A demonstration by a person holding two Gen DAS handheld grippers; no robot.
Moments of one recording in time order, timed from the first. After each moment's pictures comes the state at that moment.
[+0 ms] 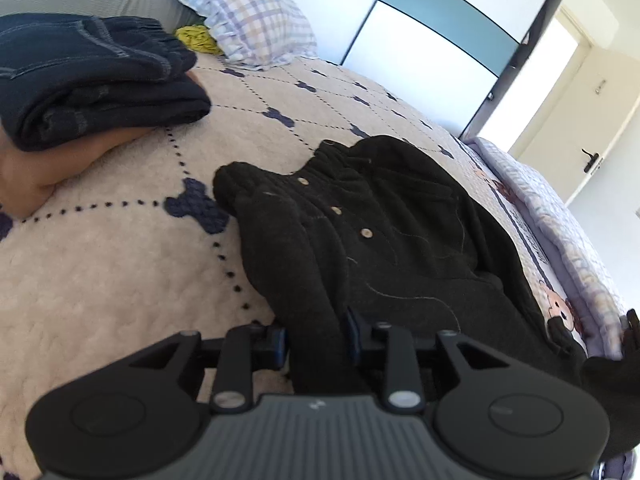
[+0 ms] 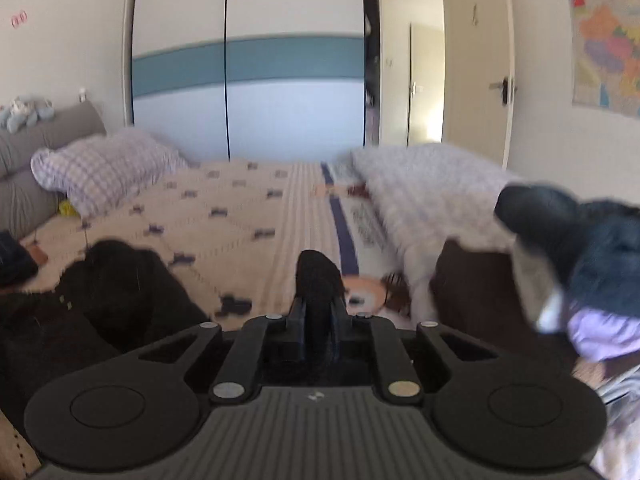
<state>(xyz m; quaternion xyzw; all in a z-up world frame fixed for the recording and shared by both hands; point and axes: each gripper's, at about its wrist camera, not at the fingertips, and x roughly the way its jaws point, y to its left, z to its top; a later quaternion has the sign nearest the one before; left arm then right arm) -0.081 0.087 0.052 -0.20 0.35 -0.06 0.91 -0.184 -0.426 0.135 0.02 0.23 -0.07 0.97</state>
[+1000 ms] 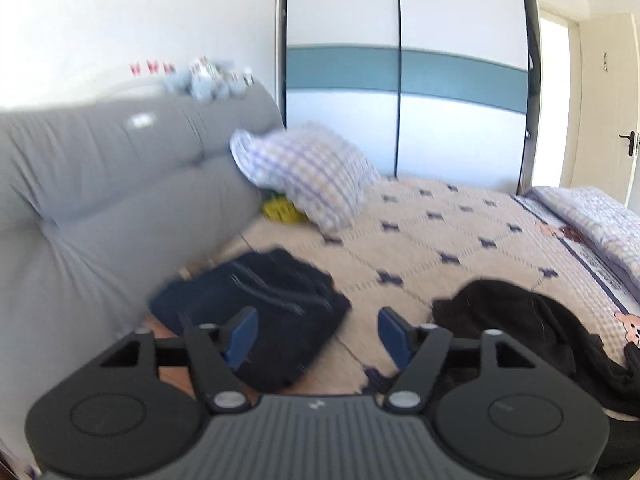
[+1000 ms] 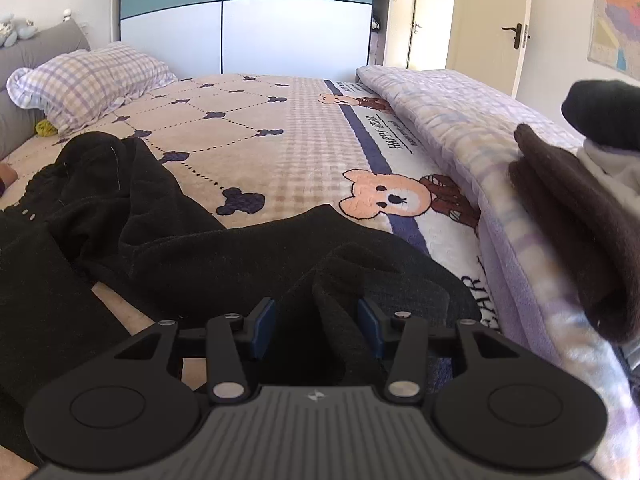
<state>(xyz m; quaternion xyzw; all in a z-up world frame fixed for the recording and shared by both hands) -0.156 0.194 0.243 0.00 0.21 0.06 0.98 -0.148 -0.358 0.052 0.01 0.31 -0.10 0.95</state>
